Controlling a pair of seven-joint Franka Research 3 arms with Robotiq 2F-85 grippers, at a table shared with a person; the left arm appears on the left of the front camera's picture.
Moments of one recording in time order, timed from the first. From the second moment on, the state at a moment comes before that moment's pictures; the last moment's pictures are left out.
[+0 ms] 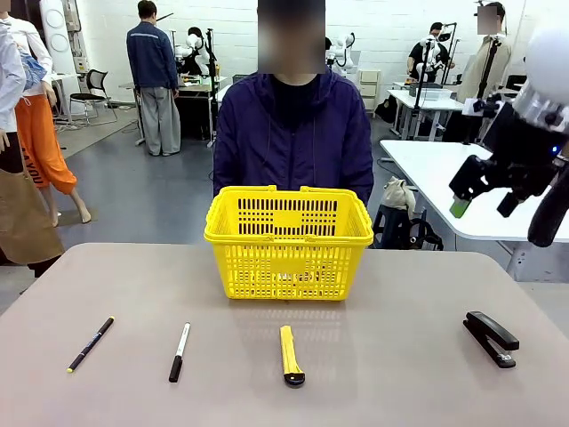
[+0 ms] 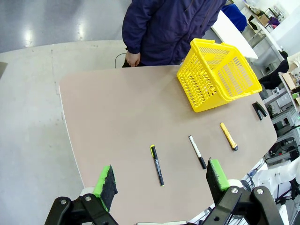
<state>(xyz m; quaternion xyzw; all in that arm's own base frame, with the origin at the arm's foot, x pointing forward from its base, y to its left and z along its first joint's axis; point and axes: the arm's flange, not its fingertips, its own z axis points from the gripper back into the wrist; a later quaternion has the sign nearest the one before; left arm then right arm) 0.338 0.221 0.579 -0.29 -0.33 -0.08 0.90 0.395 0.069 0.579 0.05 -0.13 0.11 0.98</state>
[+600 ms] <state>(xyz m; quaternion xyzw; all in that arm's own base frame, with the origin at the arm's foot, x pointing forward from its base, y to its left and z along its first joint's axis) 0.338 0.221 0.579 -0.29 -0.33 -0.08 0.90 0.396 0.068 0.578 0.05 -0.12 0.11 0.98</state>
